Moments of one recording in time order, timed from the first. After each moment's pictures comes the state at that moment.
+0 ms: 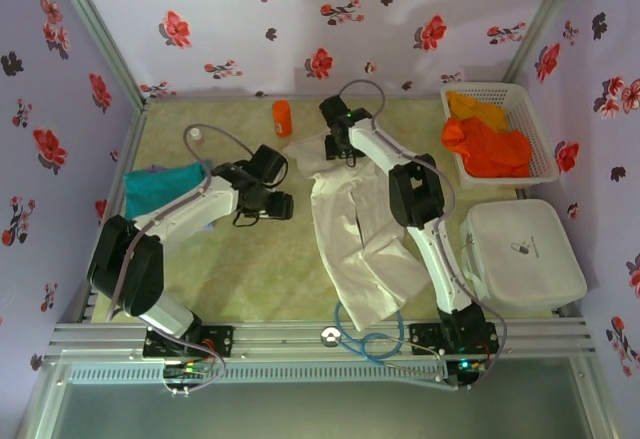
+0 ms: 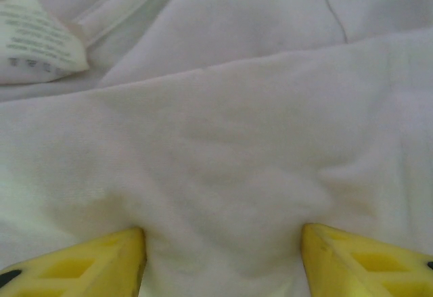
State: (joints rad) left arm -0.64 1.56 1.13 -0.78 -0.02 -0.49; right arm 0.49 2.56 2.30 -0.93 0.20 0.37
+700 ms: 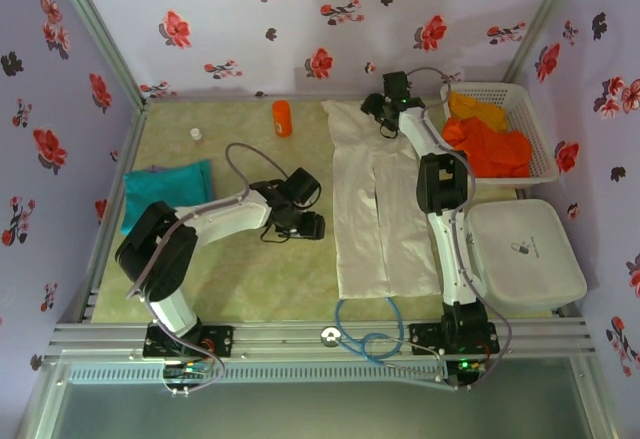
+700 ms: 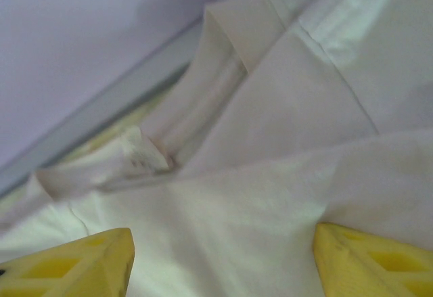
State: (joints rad) left arm -0.83 1.72 1.11 -0.59 0.10 -0.64; right arm 0.20 2.70 2.45 -0.54 -0.09 0.72
